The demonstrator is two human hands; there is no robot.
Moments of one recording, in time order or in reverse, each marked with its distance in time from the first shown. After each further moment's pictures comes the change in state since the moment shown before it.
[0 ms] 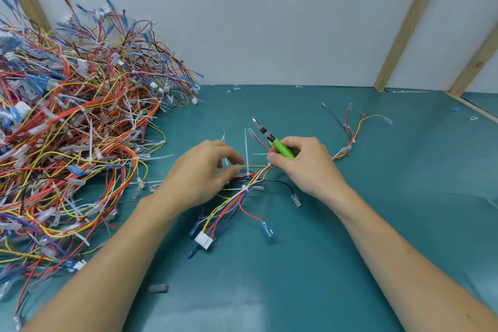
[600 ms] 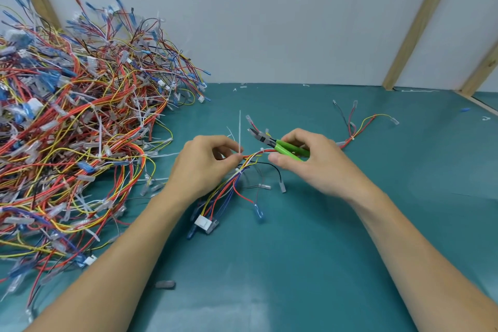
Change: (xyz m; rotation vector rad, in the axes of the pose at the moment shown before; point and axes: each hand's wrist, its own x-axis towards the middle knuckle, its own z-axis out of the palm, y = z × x) left_hand 0.004 -0.005 0.003 -0.239 0.173 -0.226; right_hand -0.005 -0.005 -0.018 -0.060 -0.146 -0.113
